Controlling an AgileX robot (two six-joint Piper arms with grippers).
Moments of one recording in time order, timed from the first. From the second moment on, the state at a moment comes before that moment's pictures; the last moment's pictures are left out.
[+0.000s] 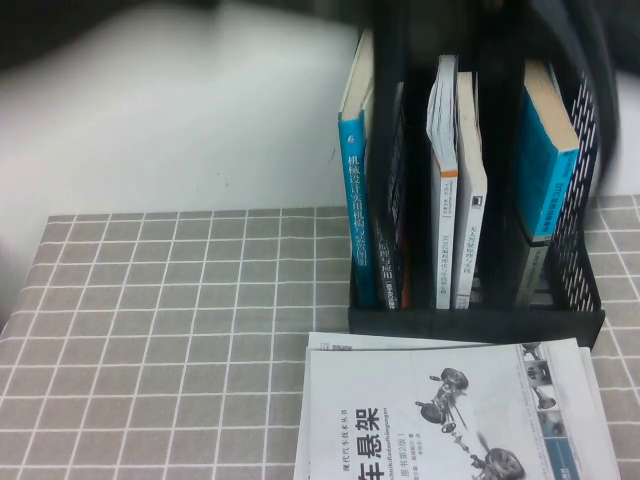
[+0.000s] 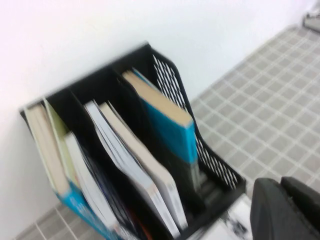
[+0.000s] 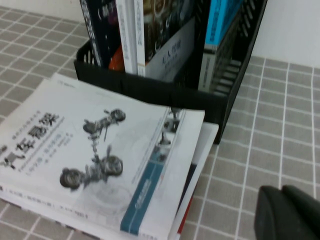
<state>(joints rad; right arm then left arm) 0.14 0.09 -0.59 0.18 1.05 -0.21 -1.18 1.50 -2.06 0.55 1.15 -0.39</state>
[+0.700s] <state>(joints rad) 0.14 0.04 -0.48 0.16 1.00 -0.24 -1.39 1.12 -1.21 0.92 0.93 -0.93</state>
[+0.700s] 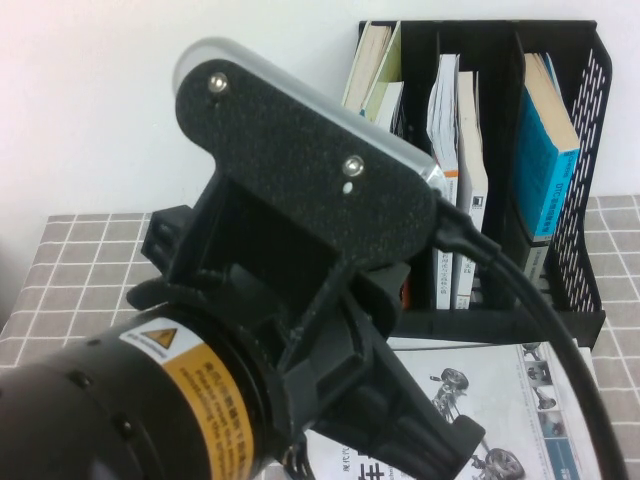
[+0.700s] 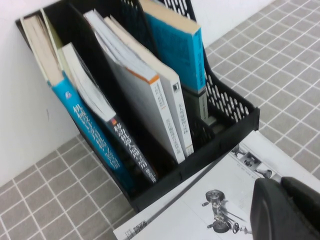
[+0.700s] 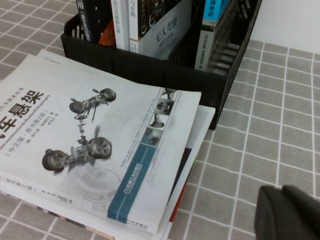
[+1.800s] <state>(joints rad) 0.14 0.04 -0.48 0.16 1.00 -0.24 -0.26 0.61 -0.41 0.68 -0.01 -1.19</state>
